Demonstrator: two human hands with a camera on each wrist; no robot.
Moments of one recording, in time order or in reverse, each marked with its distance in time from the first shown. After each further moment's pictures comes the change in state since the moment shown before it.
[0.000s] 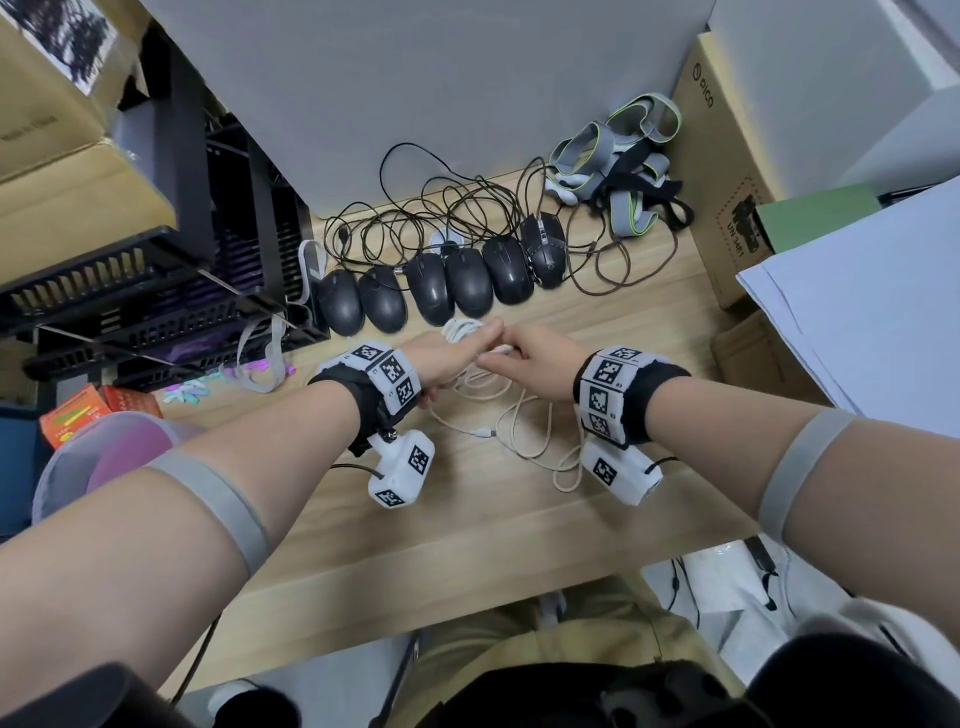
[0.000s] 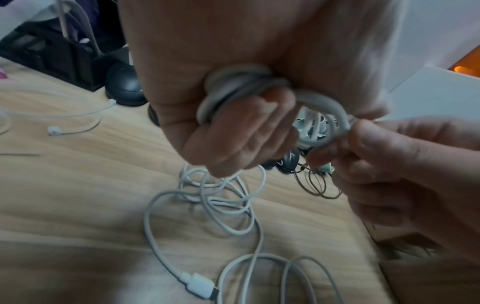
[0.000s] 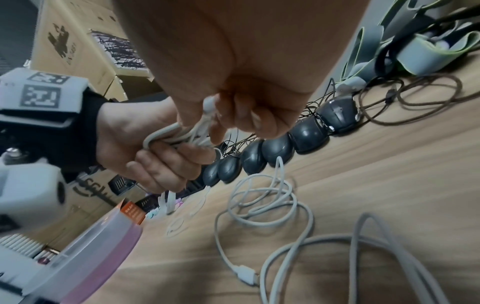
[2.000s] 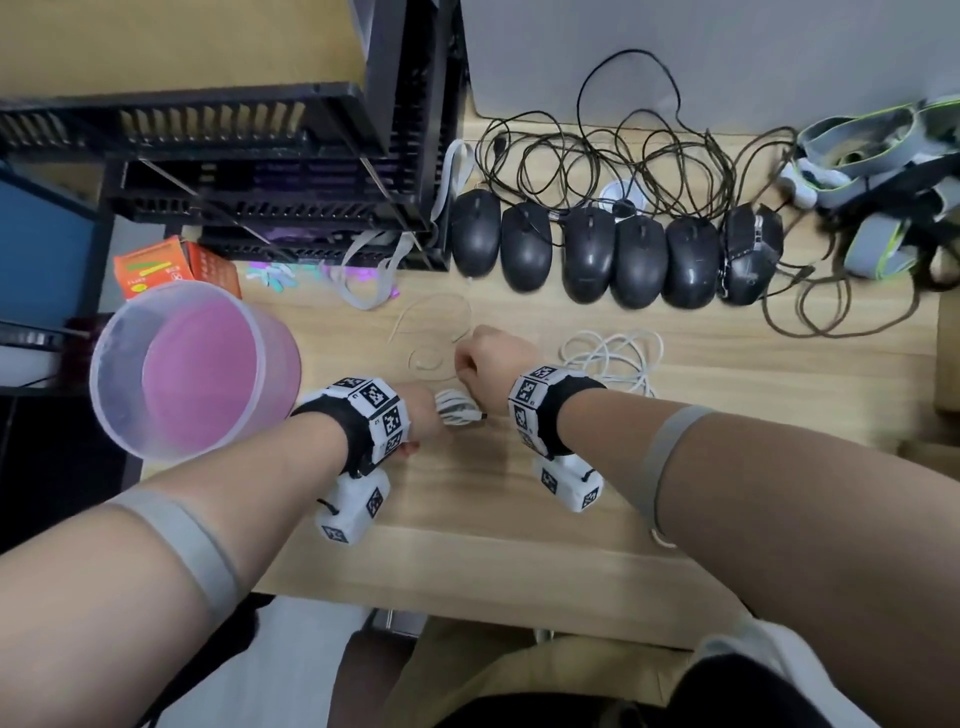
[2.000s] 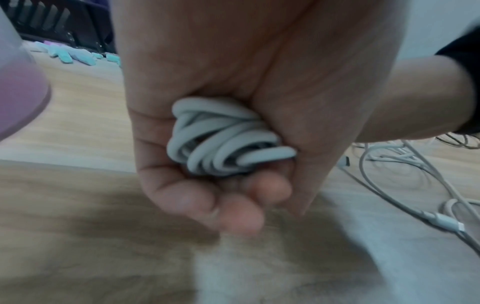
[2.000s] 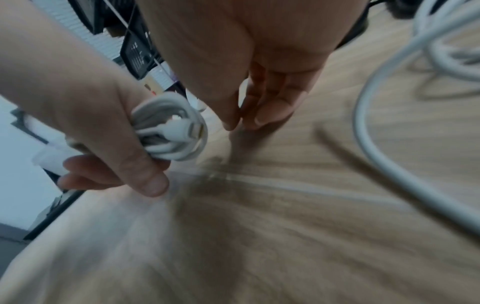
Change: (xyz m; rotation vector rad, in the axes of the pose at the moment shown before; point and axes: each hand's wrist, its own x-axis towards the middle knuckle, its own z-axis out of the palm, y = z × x) left_hand 0.037 -0.194 -0.020 0.237 -0.232 -0.343; right_hand 0.142 -0.033 0.175 -0.433 -0.299 -0.088
